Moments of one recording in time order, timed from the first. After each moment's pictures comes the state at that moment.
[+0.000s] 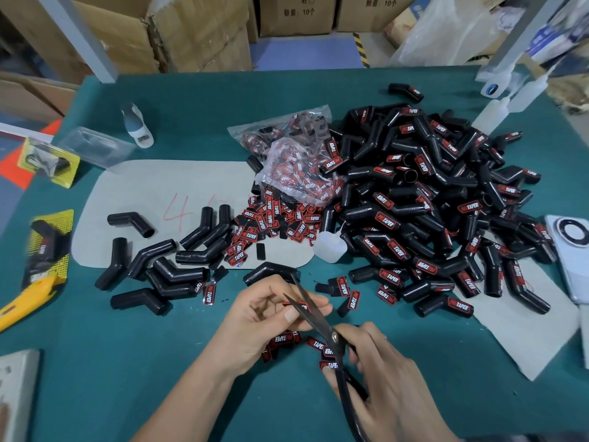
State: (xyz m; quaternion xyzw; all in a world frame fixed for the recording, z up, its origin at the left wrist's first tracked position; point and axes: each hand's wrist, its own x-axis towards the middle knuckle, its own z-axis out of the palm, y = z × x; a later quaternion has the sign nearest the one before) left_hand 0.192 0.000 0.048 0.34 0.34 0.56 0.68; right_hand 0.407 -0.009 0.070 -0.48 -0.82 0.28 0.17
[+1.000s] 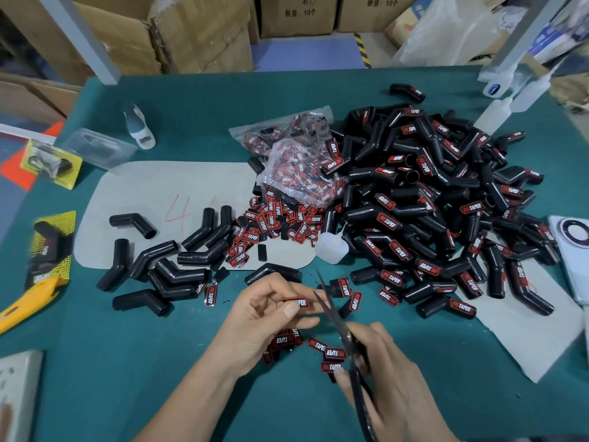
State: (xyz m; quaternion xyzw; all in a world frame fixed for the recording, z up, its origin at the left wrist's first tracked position) left_hand 0.191 0.002 0.038 0.31 0.35 0.57 0.67; right_hand 0.417 -0.011 0.063 -0.48 -0.80 0.31 0.19
